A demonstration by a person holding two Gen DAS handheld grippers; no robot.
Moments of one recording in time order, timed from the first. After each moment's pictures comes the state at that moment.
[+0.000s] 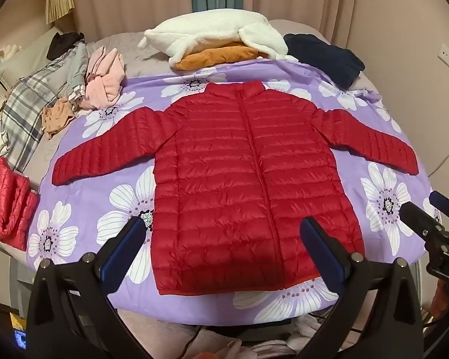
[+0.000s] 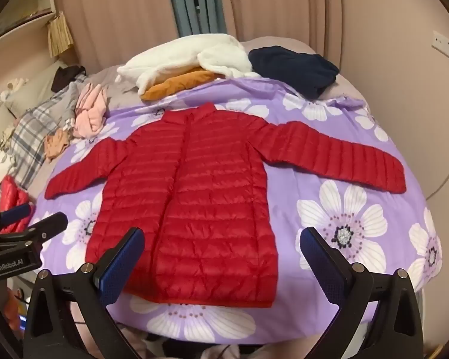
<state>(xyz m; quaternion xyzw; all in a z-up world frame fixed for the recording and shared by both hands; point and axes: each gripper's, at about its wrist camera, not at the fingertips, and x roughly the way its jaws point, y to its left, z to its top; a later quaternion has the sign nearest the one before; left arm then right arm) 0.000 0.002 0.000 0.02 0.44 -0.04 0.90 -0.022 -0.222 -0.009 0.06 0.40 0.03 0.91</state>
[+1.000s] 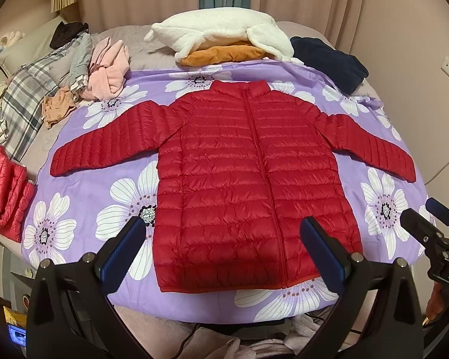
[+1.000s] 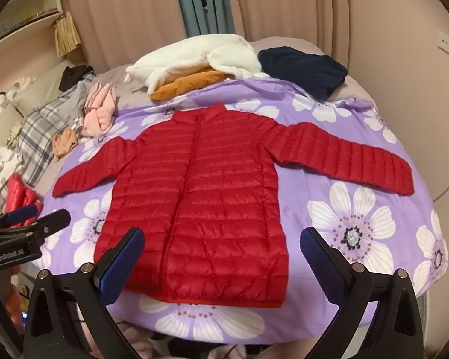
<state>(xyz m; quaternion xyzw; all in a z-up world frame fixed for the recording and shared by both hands) 0.002 0.019 -0.003 0.00 0.45 -0.03 0.89 -0.022 -0.215 -0.008 0.06 0.40 0.04 0.91</state>
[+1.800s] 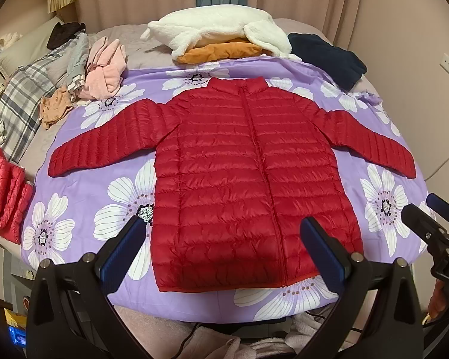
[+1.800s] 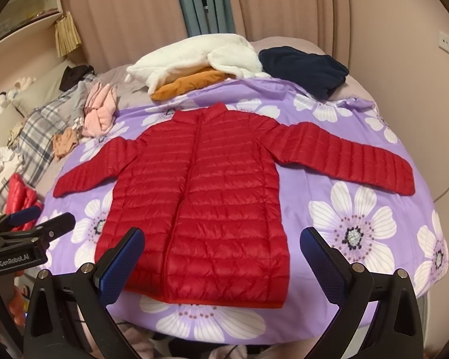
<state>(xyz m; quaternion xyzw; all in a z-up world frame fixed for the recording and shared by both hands) 0.002 0.016 -0.006 0.01 0.45 -0.04 0.89 -0.022 -0.215 -0.008 0.06 0.40 0.04 0.91</state>
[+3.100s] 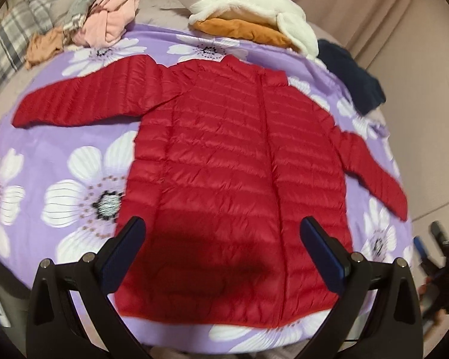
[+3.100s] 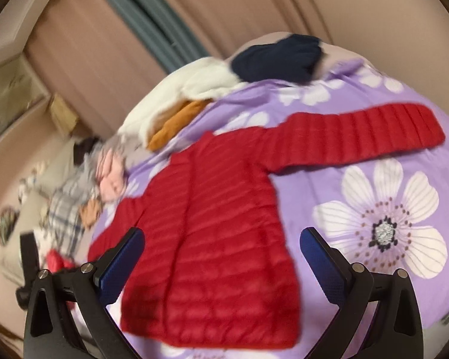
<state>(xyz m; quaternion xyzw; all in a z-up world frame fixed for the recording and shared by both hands) 0.070 0.053 -0.077 -0.15 0.48 -0.05 0.87 0.007 -0.331 -0.079 0.29 0.32 0.05 0.90</state>
